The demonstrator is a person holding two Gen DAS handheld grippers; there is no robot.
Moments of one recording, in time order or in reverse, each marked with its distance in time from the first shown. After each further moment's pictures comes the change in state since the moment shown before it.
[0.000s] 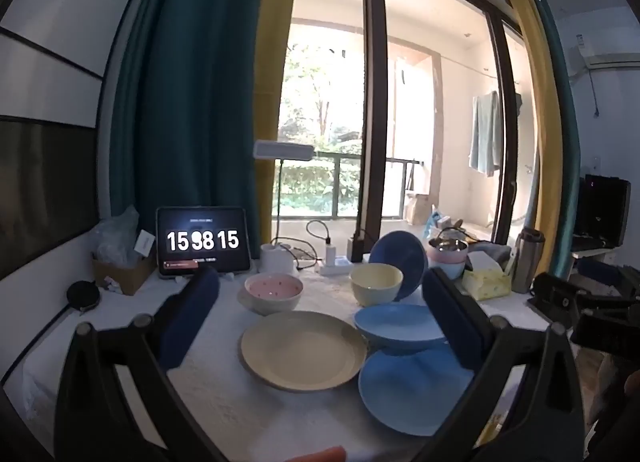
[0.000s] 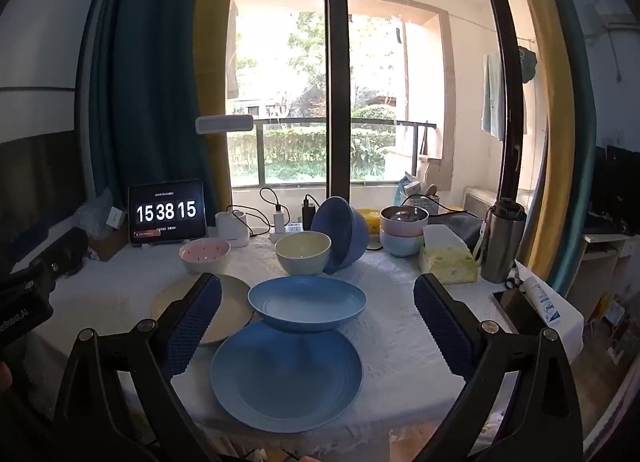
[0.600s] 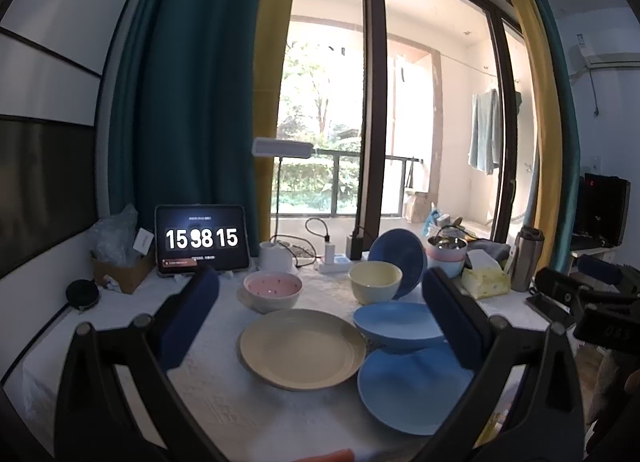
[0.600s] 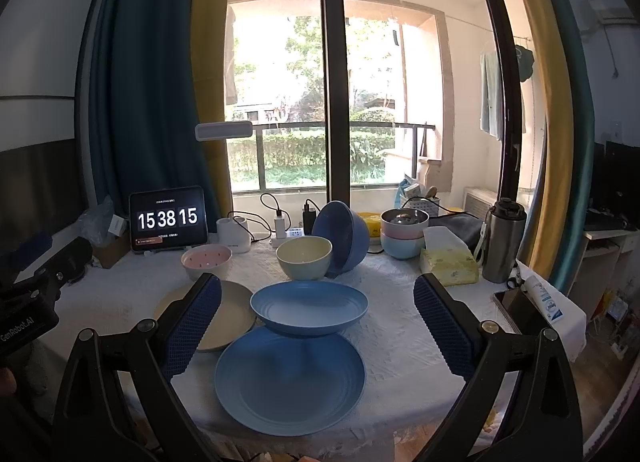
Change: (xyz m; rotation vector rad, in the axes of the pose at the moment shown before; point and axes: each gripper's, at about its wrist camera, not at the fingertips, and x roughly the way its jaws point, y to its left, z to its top) left arm 0.003 -0.001 -0.002 0.000 0.010 -0.001; right arm -0.002 -0.001 0.002 0.022 -0.010 0.007
